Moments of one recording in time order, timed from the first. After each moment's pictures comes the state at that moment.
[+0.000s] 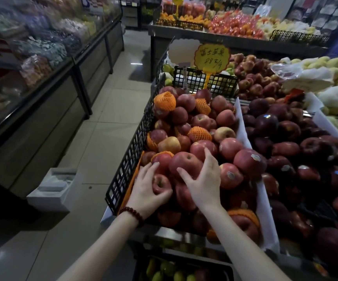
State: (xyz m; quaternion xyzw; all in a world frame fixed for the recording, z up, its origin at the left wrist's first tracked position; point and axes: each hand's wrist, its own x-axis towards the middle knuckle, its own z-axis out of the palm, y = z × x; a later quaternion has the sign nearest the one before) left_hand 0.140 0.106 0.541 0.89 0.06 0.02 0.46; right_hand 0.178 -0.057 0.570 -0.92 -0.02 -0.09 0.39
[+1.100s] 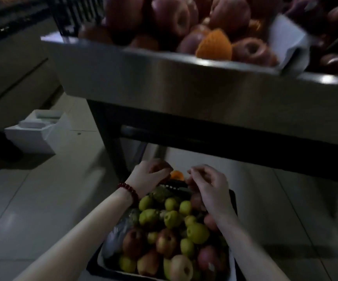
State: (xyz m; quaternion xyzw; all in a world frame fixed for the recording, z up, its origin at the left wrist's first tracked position) left_hand -0.040 -0.013 0.249 0.84 0.06 -0.09 0.53; right_hand -0.040 -0.195 0.239 -0.79 -0.03 0.02 0.61
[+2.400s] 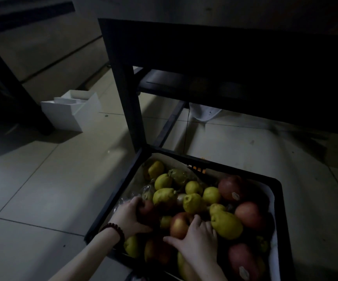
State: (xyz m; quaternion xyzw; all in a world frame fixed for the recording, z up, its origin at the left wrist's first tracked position) left_hand -0.139 0.042 -0.025 0.93 0.19 -0.16 0.28; right_hand -0.113 -0.169 -0.028 -0.96 -0.07 0.24 0.15
